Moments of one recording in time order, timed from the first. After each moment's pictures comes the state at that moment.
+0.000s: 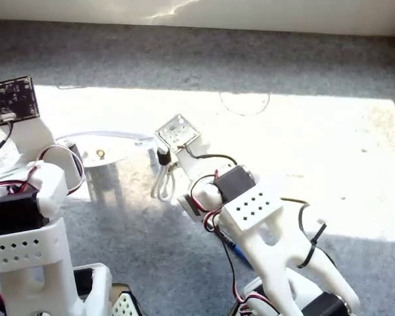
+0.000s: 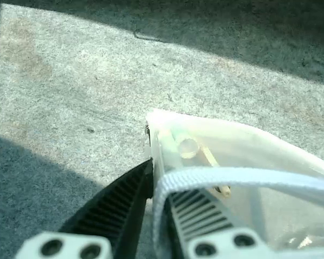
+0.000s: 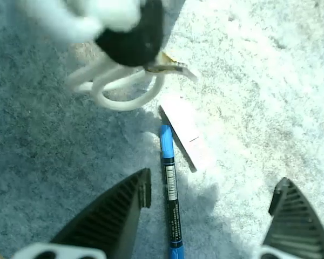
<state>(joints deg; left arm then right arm) -17.1 -52.7 30.1 75.4 11.4 -36.7 -30.5 35.4 70.9 10.1</state>
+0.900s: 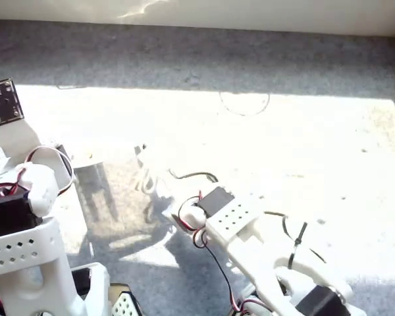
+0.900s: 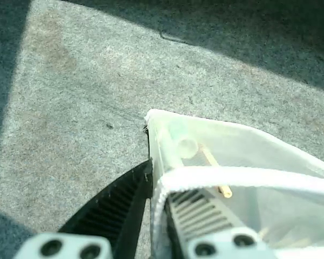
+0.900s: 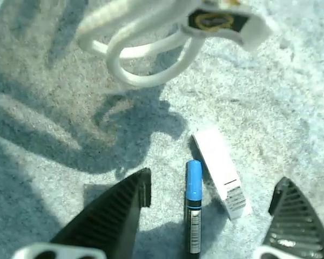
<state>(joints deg) -21.9 -52.7 30.1 75.4 11.4 -42.3 -25.8 48.9 50.2 10.1</state>
